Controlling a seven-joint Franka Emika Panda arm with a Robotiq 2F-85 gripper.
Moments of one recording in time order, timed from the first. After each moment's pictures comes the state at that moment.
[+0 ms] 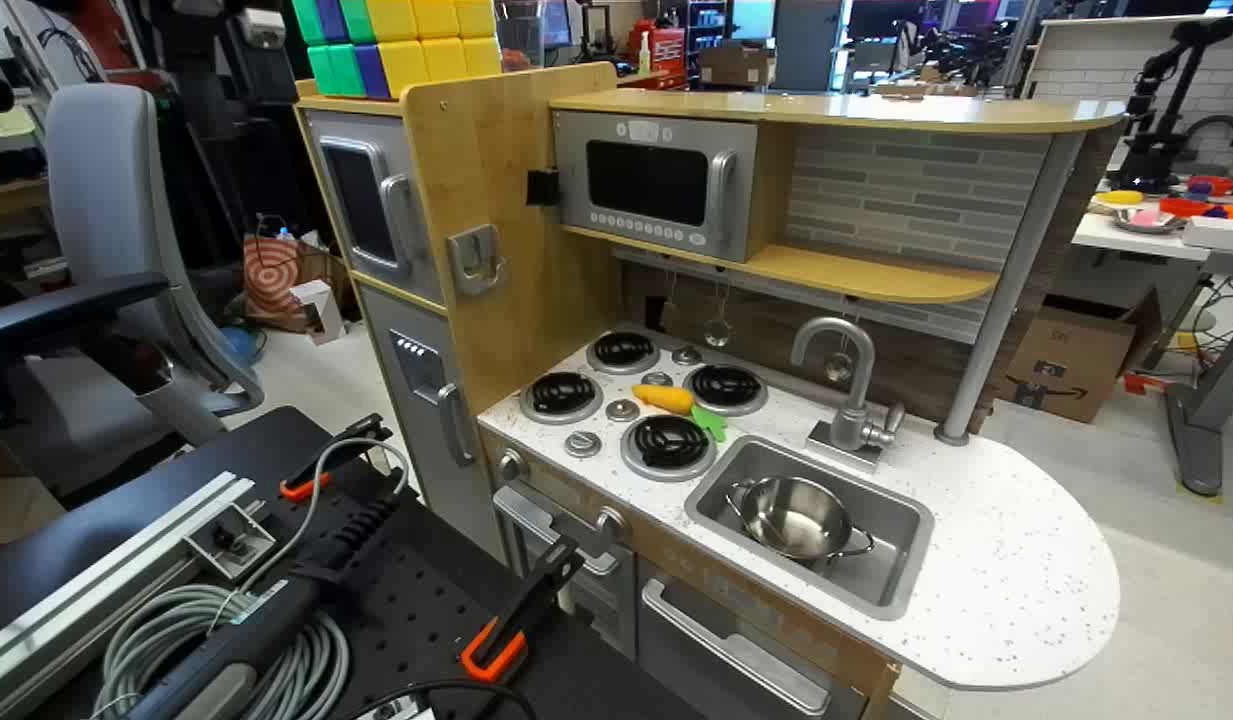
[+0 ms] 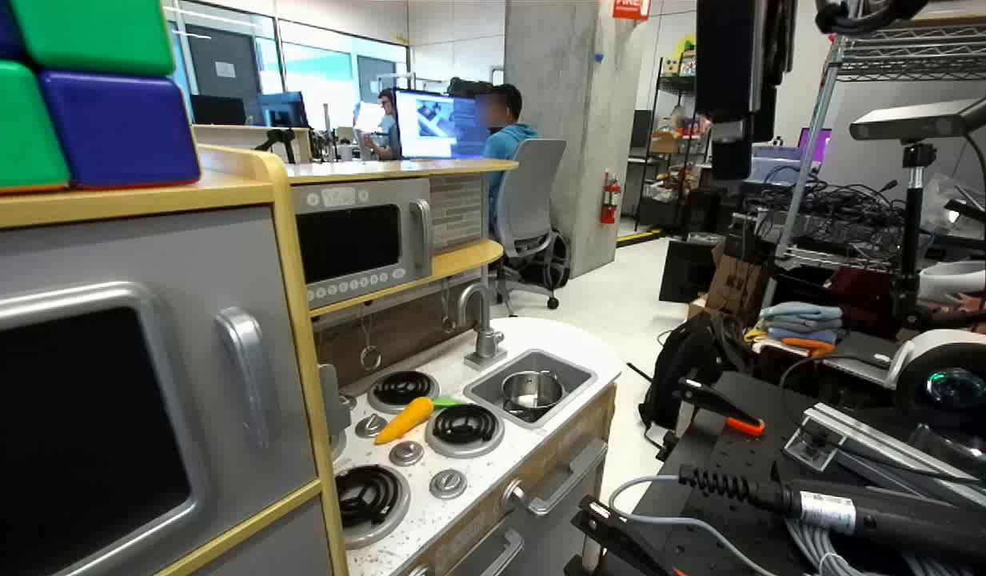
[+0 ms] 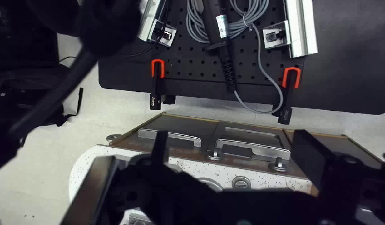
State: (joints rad) arm 0.04 -0.61 0.26 -2.59 -0.10 1.83 0.19
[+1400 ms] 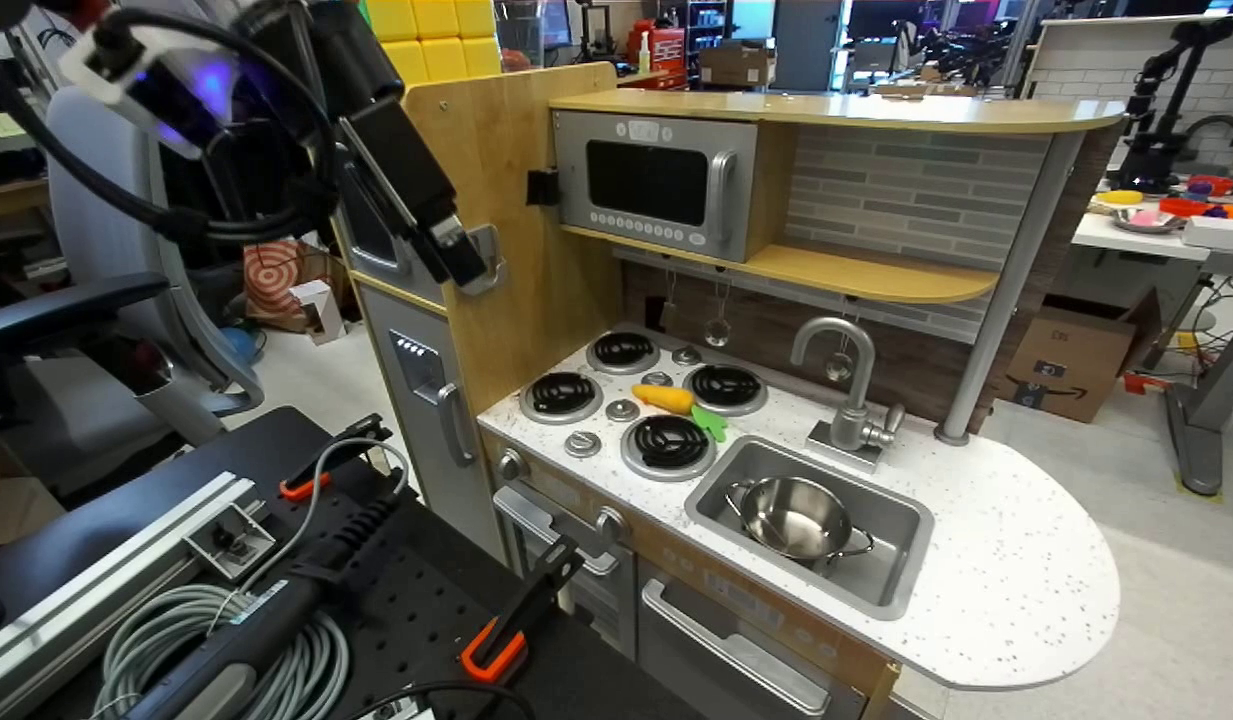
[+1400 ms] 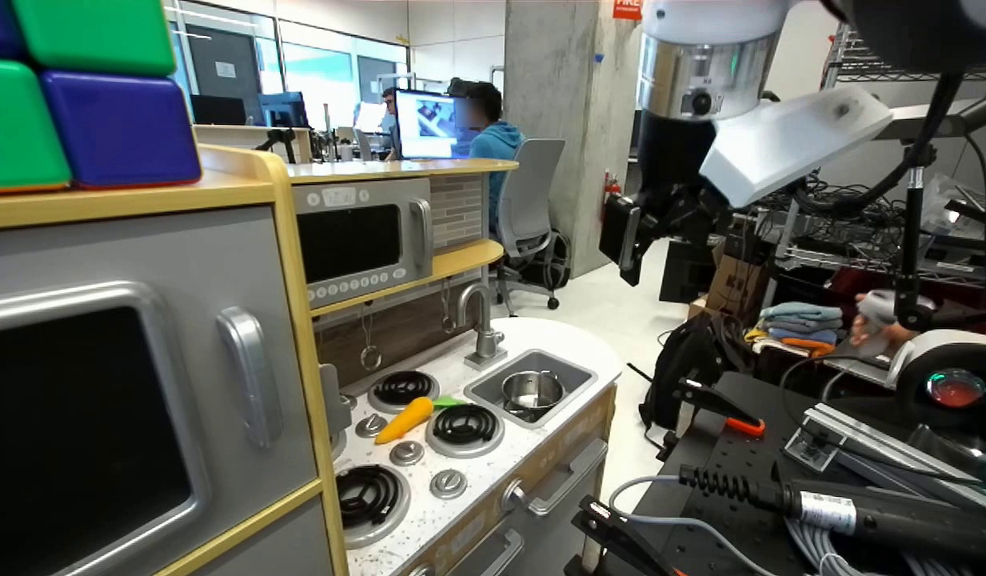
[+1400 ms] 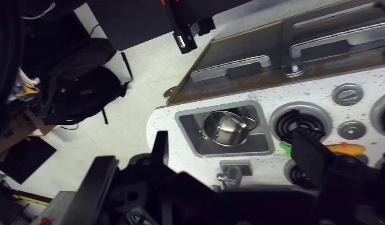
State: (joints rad) arm -0.27 -0.42 0.43 -2.82 -0.52 2.50 0.88
